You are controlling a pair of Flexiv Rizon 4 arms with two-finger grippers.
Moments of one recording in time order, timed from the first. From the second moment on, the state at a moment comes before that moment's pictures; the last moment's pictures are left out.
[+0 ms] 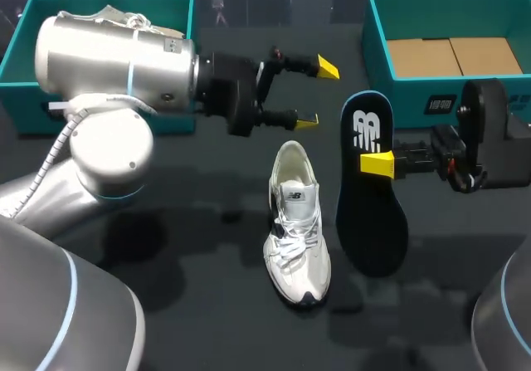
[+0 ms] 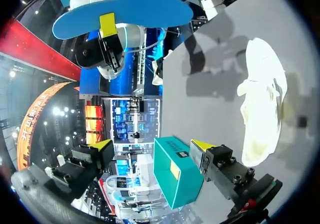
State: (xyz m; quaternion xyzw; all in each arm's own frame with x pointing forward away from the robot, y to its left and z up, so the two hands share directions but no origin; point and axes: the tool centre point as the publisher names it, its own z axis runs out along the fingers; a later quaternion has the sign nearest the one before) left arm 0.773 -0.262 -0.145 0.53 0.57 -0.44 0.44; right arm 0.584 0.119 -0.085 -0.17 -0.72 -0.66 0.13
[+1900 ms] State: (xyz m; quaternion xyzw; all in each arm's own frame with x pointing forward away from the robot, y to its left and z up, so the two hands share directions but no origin) left arm 0.774 -0.235 -0.132 0.49 0.54 -0.47 0.50; right arm 0.726 0.081 -0.086 -0.38 -0.63 -0.58 0.35
